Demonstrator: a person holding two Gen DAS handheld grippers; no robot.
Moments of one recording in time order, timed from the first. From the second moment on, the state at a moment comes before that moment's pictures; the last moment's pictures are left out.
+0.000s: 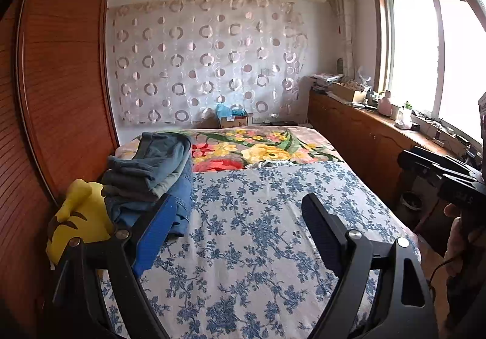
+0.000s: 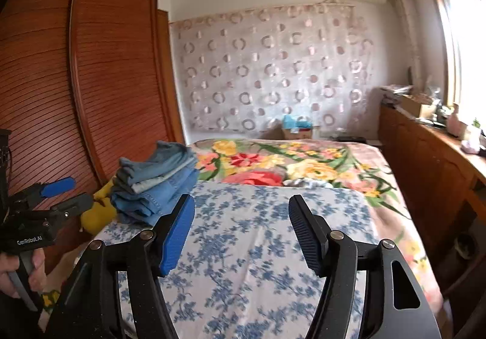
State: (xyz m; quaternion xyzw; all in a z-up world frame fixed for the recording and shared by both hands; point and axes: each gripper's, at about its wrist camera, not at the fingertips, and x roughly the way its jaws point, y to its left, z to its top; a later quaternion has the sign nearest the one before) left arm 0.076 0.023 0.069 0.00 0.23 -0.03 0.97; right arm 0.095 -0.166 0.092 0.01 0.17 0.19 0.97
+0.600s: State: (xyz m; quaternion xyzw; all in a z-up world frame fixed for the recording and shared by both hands) left arm 0.045 0.022 0.068 0.00 0.22 -0.01 0.97; right arm 0.040 -0.147 0.080 0.02 0.15 0.16 0.98
